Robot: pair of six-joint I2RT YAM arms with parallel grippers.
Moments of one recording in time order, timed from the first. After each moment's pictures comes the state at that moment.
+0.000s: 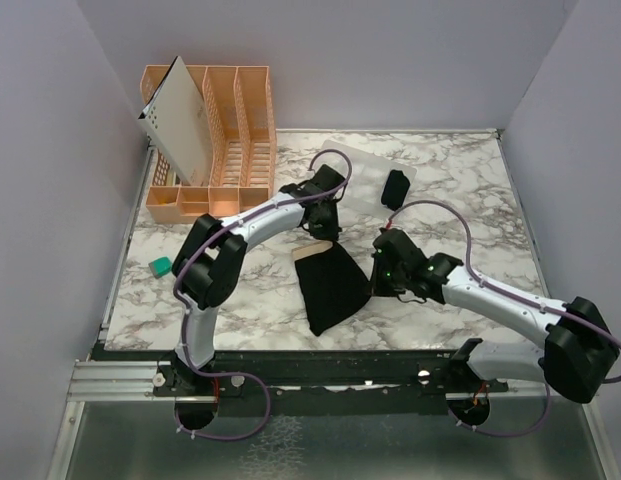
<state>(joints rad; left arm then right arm) -0.68 2.00 1.55 -0.58 0.05 -0.72 0.76 1.21 0.69 -0.46 0.07 0.73</state>
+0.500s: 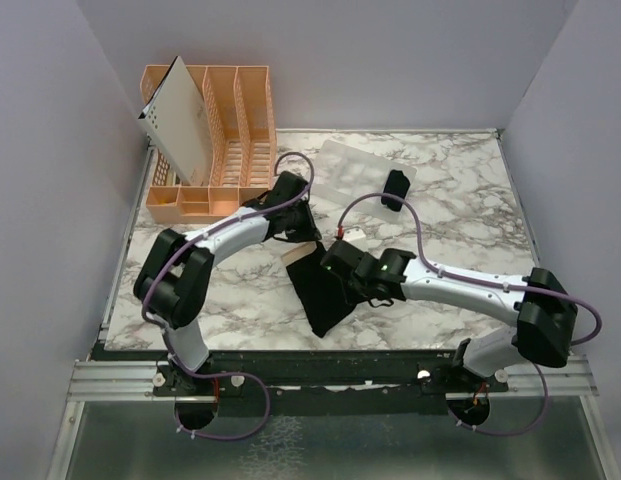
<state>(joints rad) -0.58 1.79 1.22 -0.33 0.15 -0.77 1.04 1.44 1.02 -0.72 0.33 0.68</state>
